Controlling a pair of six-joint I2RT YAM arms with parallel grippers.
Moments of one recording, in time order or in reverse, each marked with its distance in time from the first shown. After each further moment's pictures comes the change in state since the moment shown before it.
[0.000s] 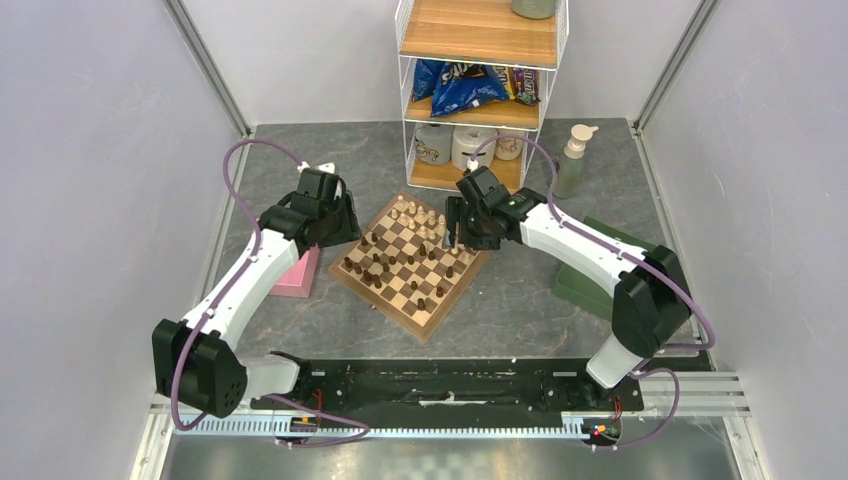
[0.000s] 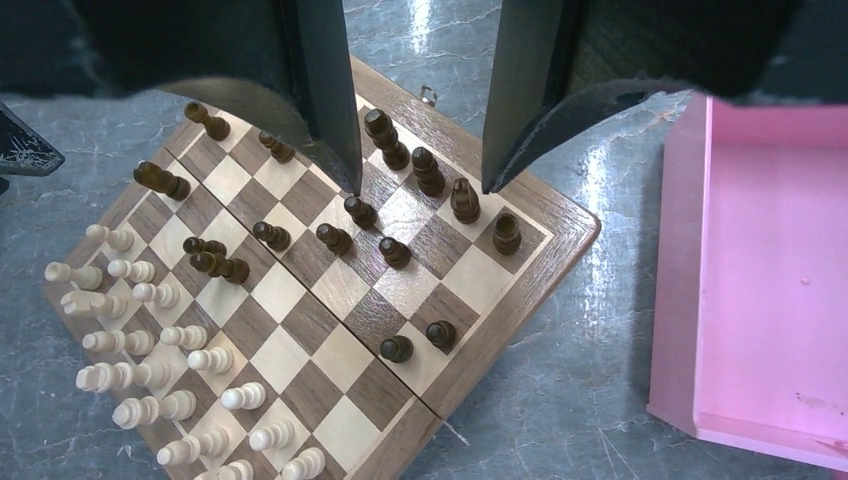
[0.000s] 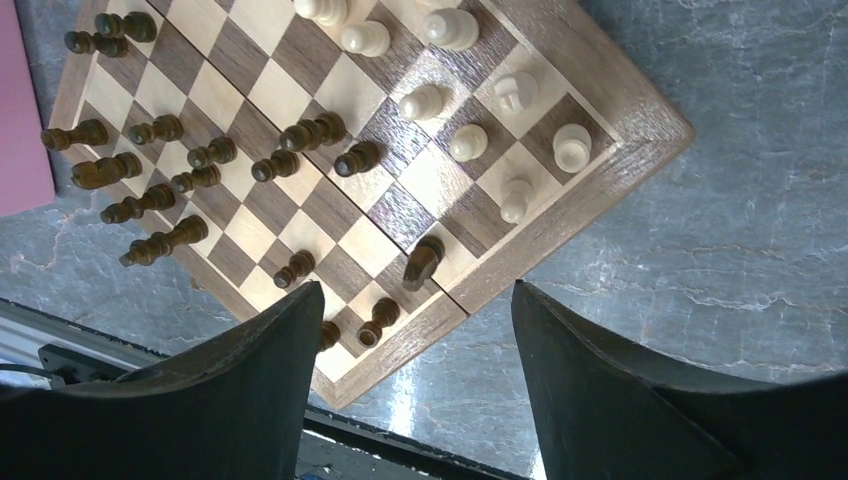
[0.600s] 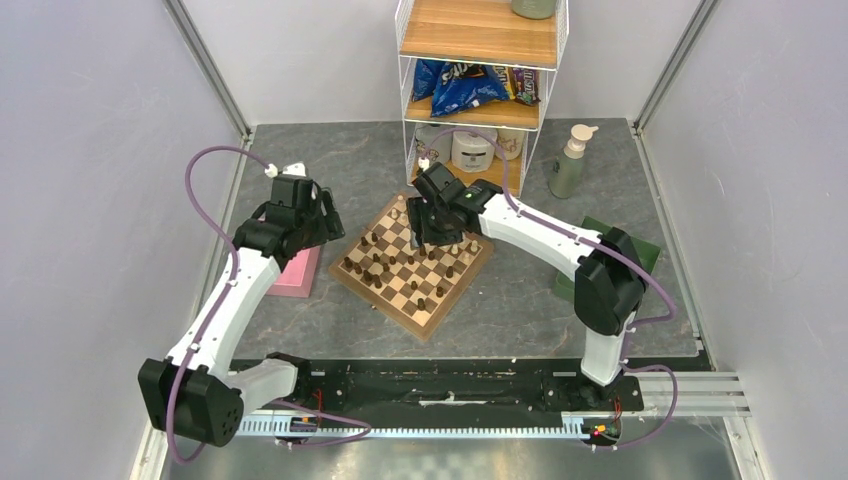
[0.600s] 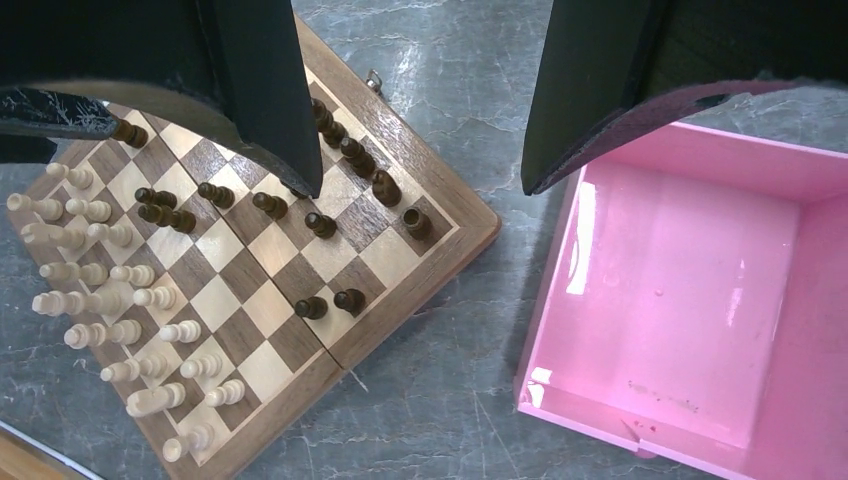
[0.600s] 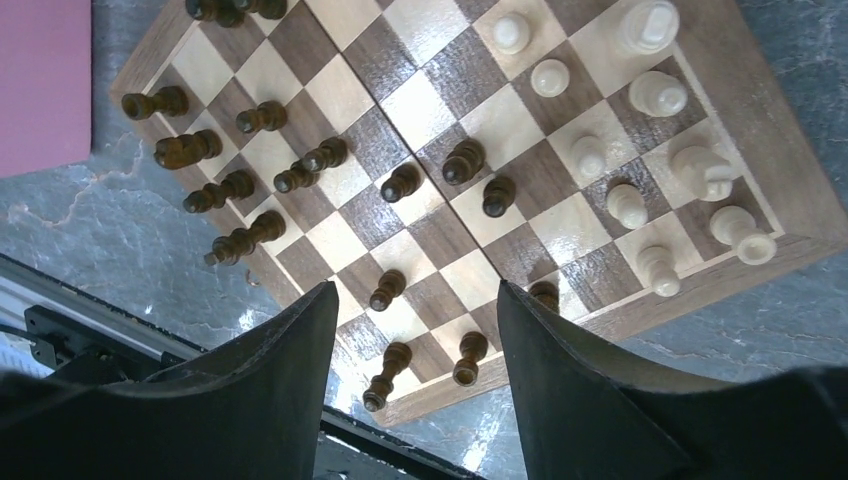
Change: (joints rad) left arm 0.083 -0.137 -0.036 -0.019 -0.106 0.022; right arm 0.119 0.227 0.286 -0.063 0.000 -0.074
